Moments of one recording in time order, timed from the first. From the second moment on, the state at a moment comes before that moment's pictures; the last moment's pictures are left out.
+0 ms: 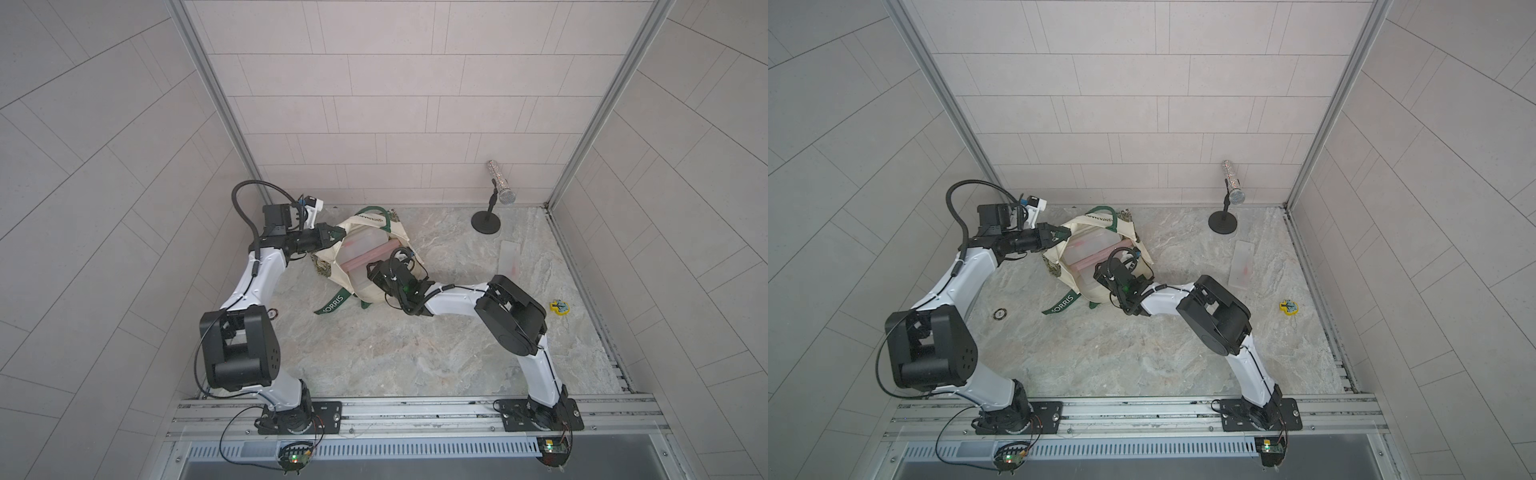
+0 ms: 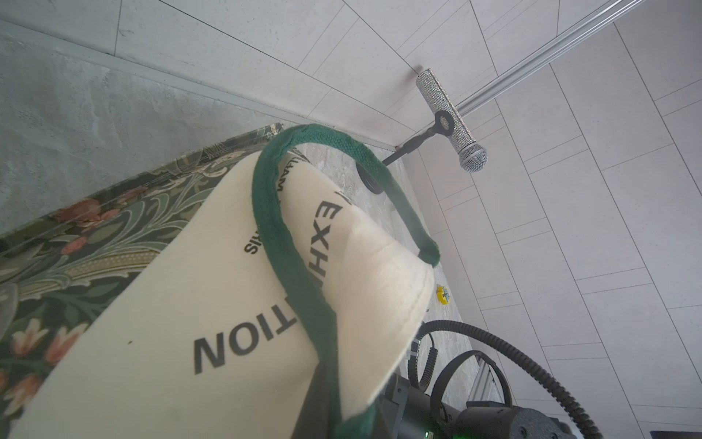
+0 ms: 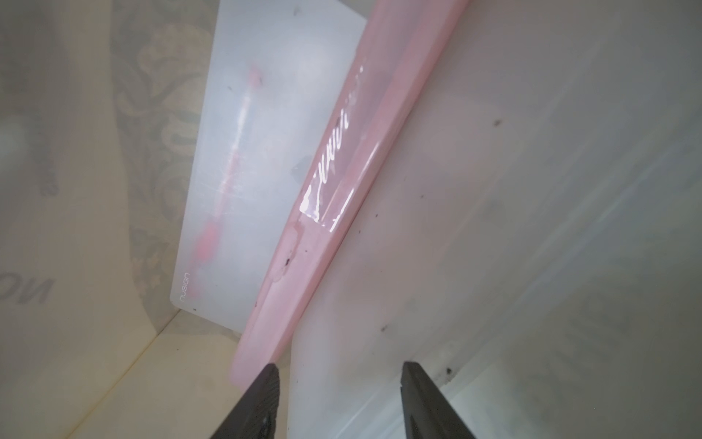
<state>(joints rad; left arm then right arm) 0.13 1.57 1.24 -0.39 0.95 -0.24 0.85 2.11 1.33 0.32 0.24 1.31</state>
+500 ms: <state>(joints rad) 0.13 1.57 1.24 -0.37 0.94 -0.25 0.85 2.20 1.41 0.43 0.18 1.33</state>
